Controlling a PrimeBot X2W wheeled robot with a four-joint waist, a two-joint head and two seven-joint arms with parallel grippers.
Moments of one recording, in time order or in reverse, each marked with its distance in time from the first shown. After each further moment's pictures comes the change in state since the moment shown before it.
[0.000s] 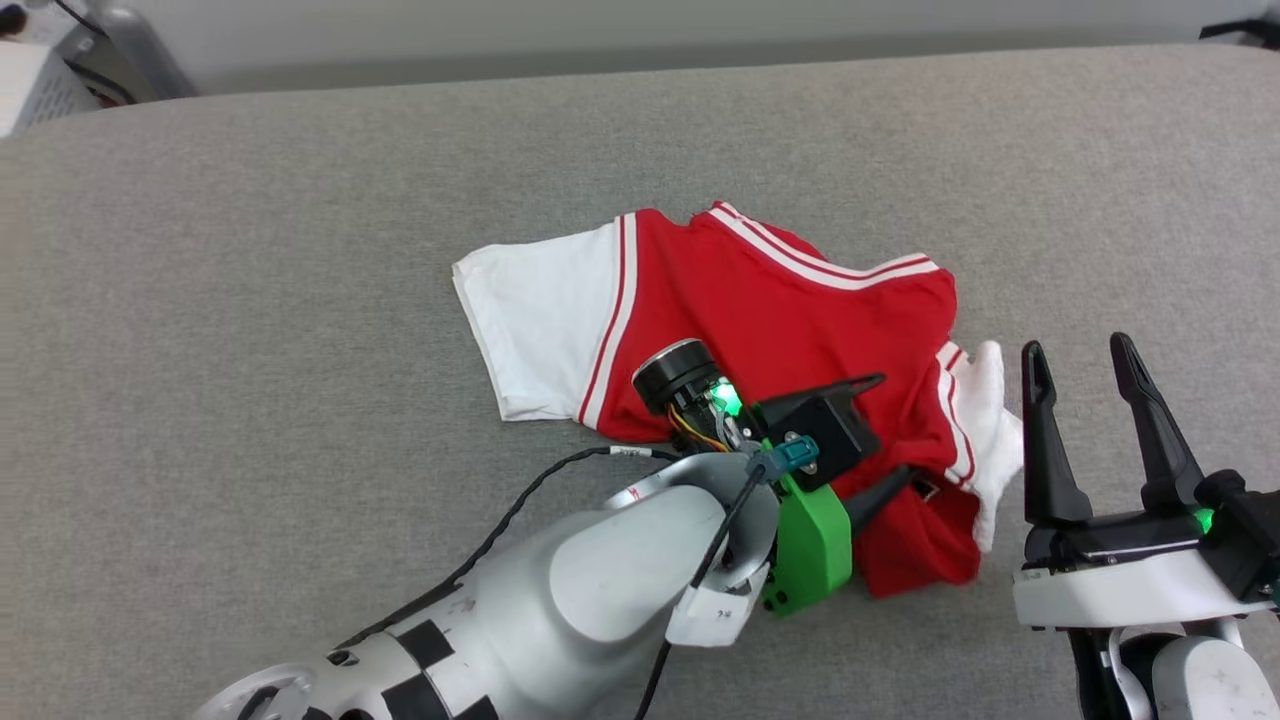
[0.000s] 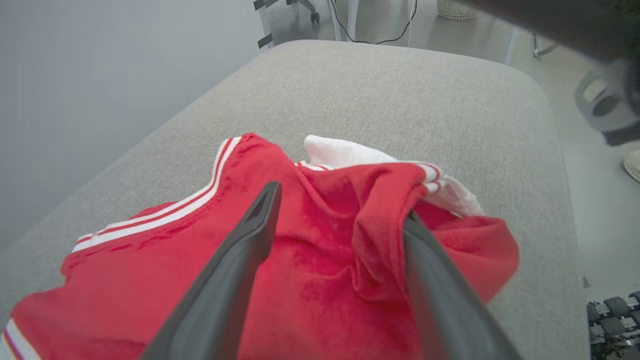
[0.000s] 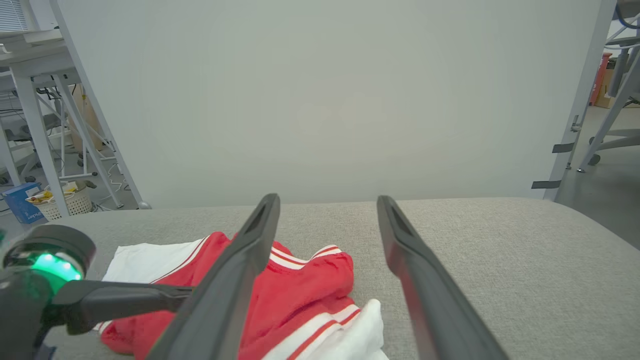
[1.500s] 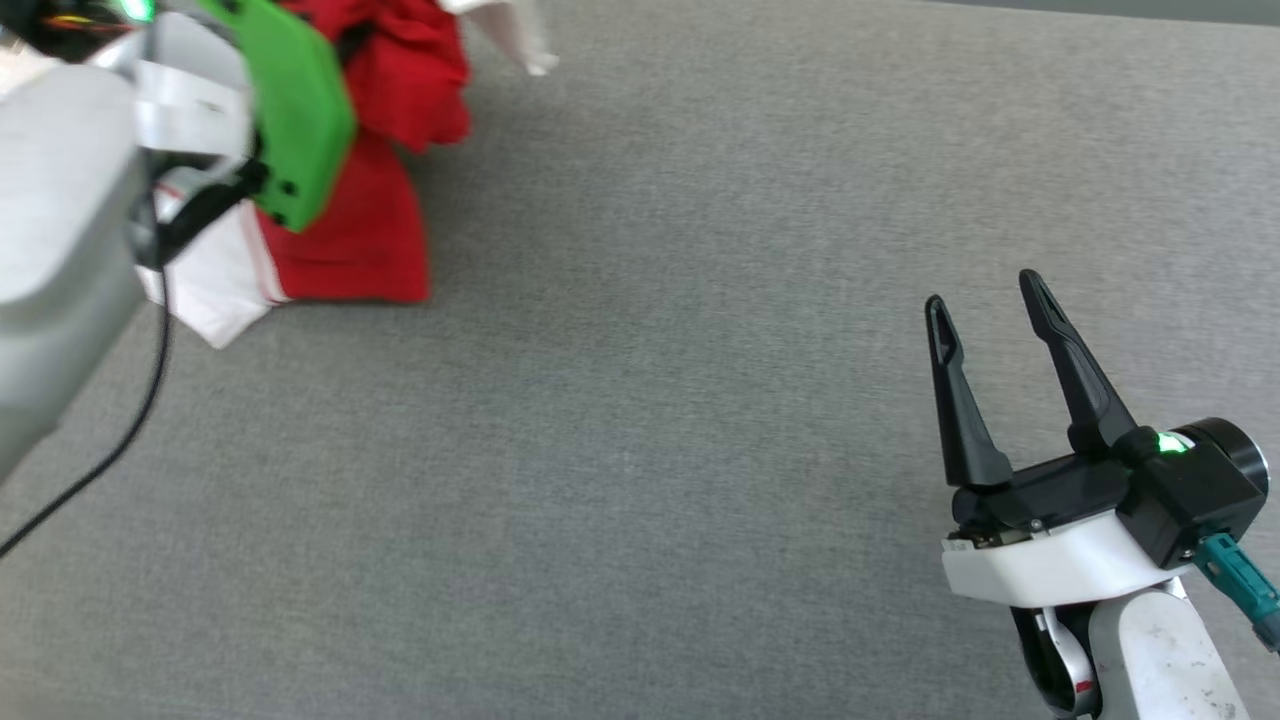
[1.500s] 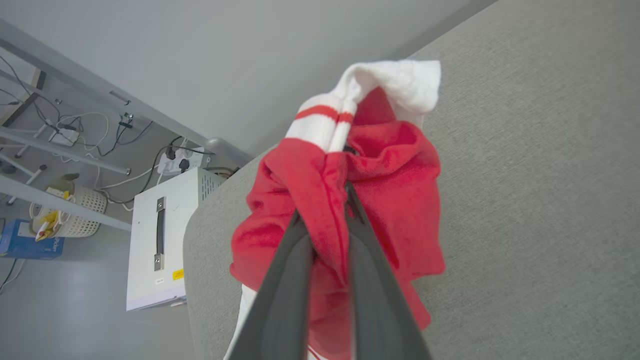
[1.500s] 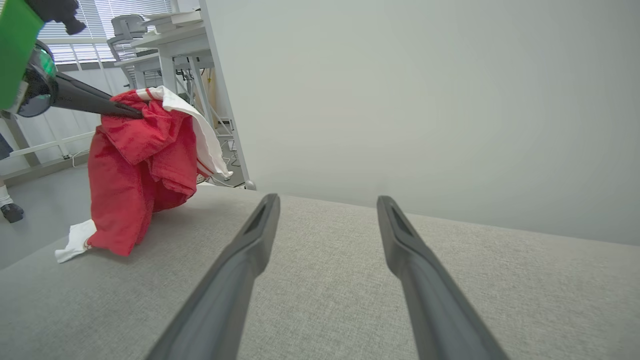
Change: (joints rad) left arm -0.457 0.647 0.094 -0.146 -0.308 -0.032 0.493; right arm -0.089 0.000 0.133 -0.026 -0.077 0.000 0.000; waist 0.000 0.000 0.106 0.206
